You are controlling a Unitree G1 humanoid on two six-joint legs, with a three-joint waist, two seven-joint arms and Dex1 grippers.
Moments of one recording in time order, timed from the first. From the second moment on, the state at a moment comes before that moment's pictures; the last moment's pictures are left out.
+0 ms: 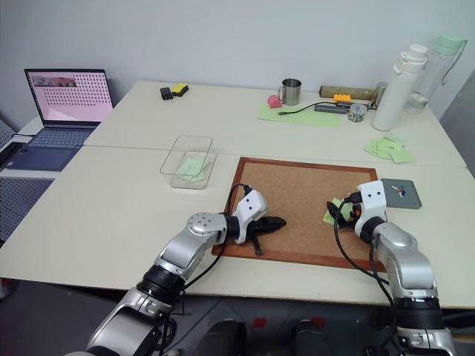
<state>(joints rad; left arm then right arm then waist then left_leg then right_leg) -0.53 0.24 -0.34 0.23 -0.11 0.32 -0.85 -0.28 -0.45 -0.12 0.02 0.27 0.50 0.38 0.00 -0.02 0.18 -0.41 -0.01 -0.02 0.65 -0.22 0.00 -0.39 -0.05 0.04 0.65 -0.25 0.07</state>
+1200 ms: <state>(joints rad) -0.52 0.25 -0.34 0.20 -0.10 0.34 -0.84 -0.29 -0.44 -0.12 0.09 0.26 0.41 0.46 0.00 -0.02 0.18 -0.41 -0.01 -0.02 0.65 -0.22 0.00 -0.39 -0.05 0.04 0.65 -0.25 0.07</state>
